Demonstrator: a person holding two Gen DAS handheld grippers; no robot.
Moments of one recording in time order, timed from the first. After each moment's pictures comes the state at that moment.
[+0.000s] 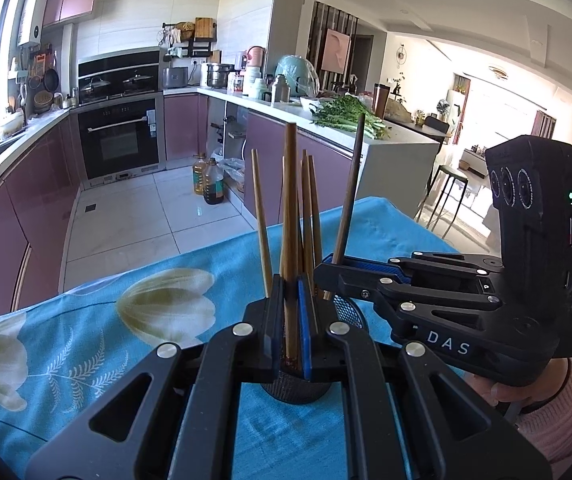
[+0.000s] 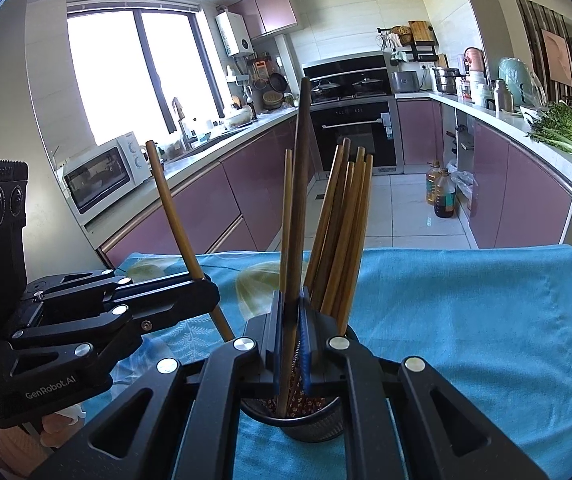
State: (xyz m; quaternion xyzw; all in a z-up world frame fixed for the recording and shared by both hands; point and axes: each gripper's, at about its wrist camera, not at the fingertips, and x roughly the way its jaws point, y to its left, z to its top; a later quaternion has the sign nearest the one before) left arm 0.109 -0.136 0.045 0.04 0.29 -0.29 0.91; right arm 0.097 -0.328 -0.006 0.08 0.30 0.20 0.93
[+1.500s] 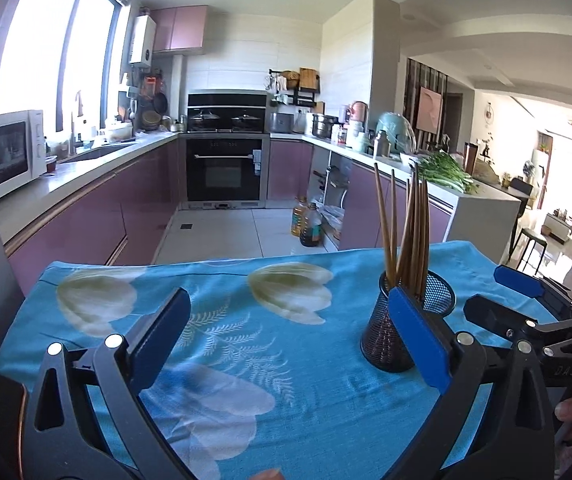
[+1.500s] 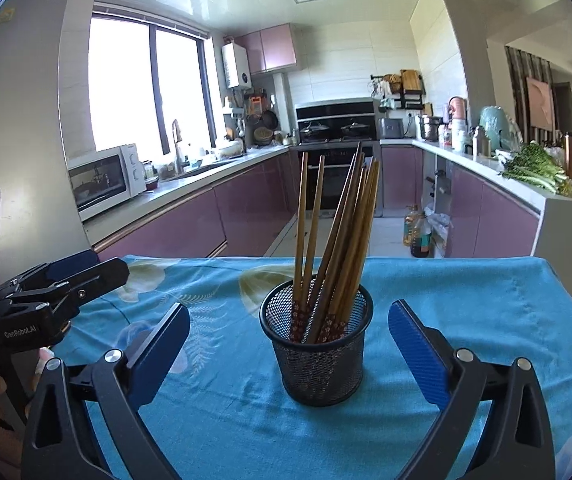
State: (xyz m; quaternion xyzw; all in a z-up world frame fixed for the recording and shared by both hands) left arm 0.024 -0.027 0.012 -0.02 0.19 -0.10 0.98; right arm 0.011 -0.306 -0.016 0.04 0.20 0.15 0.97
